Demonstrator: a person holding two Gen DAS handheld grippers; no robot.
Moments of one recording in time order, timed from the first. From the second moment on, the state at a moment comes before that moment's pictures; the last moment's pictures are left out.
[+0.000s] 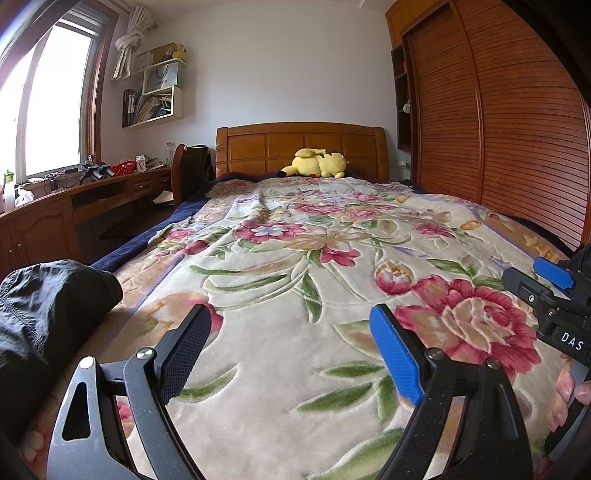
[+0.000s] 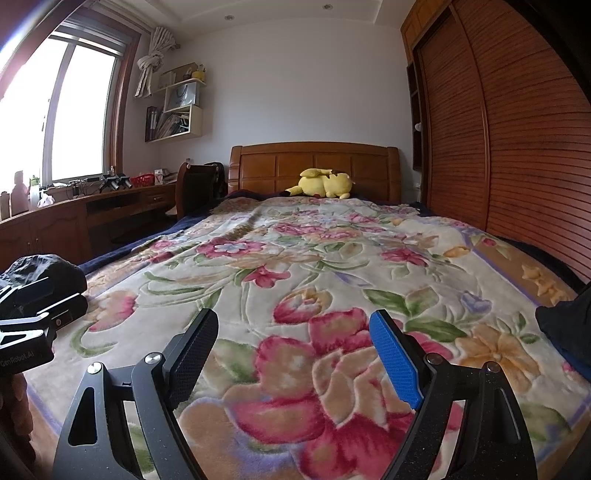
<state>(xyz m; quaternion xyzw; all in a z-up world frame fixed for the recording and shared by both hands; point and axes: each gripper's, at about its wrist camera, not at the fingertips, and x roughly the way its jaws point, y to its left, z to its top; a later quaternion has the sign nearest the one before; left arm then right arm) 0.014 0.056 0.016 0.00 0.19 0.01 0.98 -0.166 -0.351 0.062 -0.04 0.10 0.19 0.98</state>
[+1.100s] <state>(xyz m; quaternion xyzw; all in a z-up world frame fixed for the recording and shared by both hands) 0.013 0.058 0.020 0.00 0.18 0.01 0.98 -0.167 -0.352 0.061 -0.04 0.10 0.18 0.98</state>
